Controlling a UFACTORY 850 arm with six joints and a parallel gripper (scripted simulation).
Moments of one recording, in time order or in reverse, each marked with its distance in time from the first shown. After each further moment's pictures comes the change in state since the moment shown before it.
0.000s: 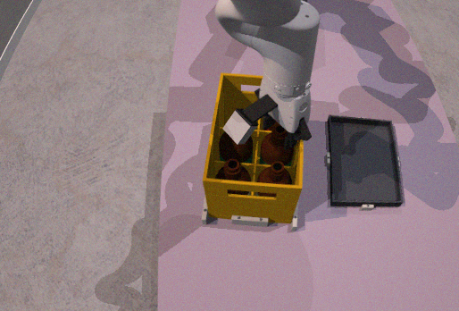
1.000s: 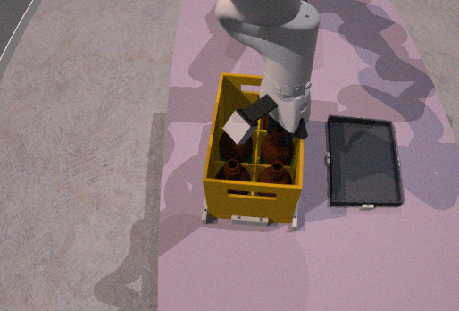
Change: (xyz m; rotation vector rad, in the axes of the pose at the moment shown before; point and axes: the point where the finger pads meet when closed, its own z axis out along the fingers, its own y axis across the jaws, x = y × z) arm 0.000 0.000 0.000 0.000 0.000 0.000
